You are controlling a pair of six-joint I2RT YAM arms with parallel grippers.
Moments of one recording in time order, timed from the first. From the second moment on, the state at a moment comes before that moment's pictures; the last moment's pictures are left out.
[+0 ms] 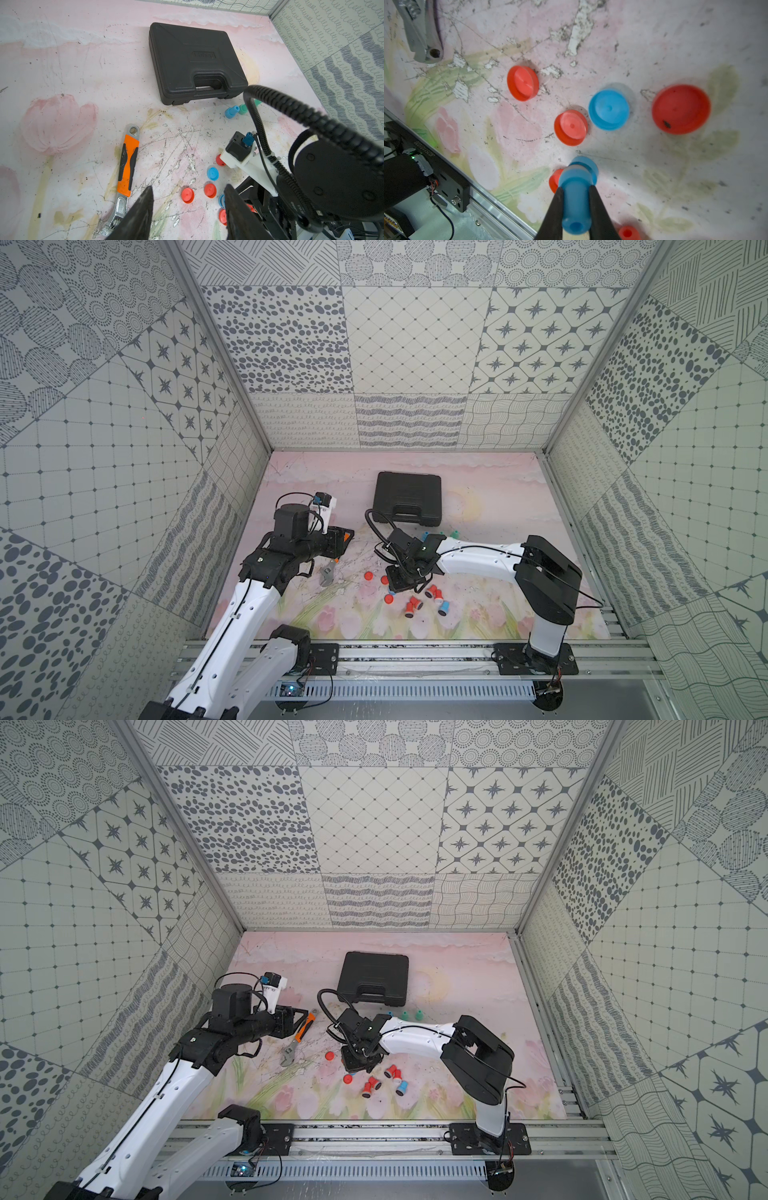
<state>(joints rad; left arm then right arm) -0.24 0.85 0.82 -0.65 0.34 -0.14 1.05 1.84 1.21 -0.58 -0.20 0.70</state>
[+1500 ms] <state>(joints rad) -0.24 0.86 0.82 -0.65 0.34 -0.13 1.06 1.88 1.31 -0.79 0.01 0.61</state>
